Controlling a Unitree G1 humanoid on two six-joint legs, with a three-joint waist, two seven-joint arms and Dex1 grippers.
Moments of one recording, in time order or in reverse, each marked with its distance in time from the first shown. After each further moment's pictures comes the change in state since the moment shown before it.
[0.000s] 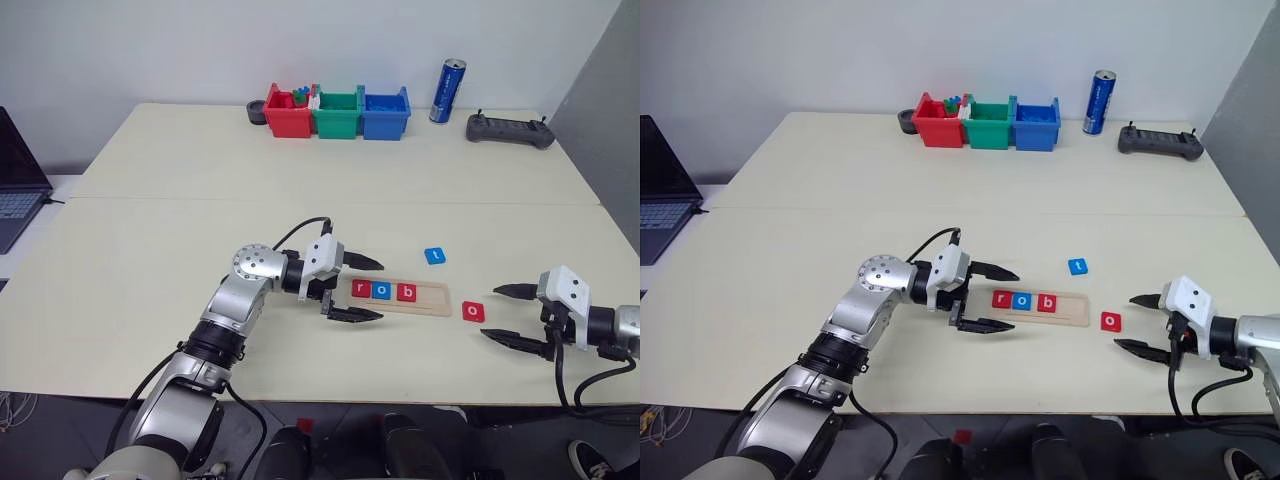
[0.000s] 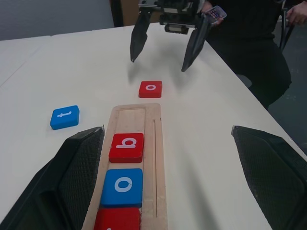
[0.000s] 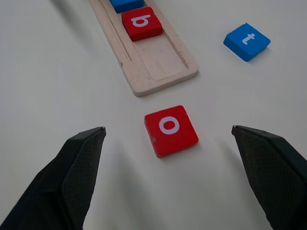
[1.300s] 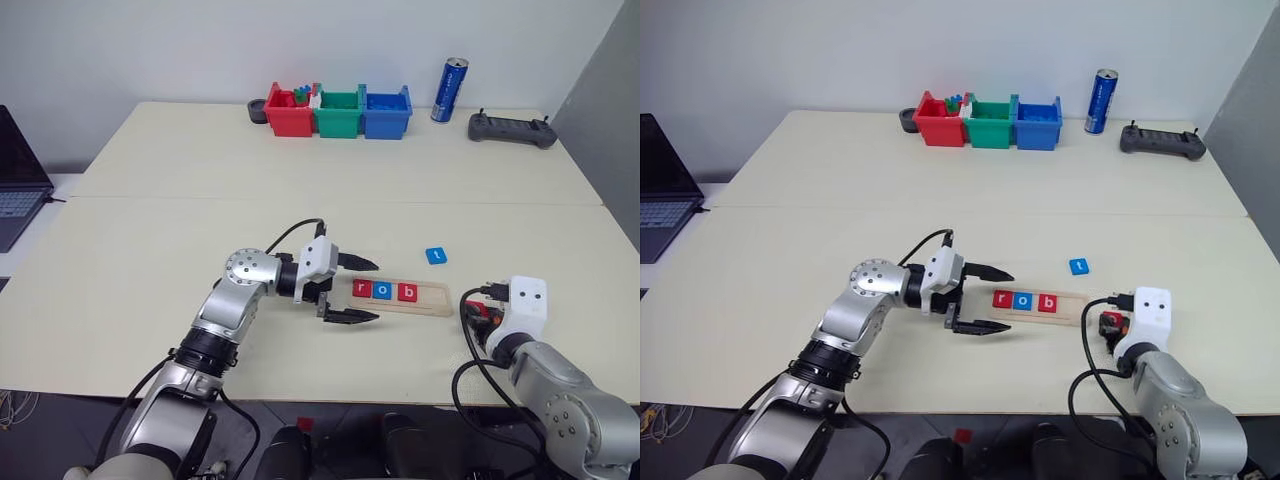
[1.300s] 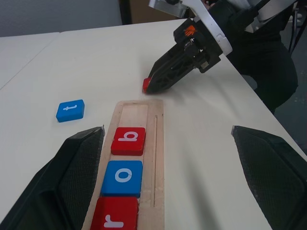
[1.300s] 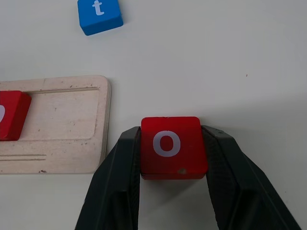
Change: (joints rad) left arm 0.047 0.026 0.010 -0.082 -0.012 0.041 0.041; right arm 0.038 0.808 -0.125 -0.762 0.034 1.111 -1.252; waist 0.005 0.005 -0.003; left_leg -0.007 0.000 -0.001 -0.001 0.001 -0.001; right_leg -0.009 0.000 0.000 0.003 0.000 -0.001
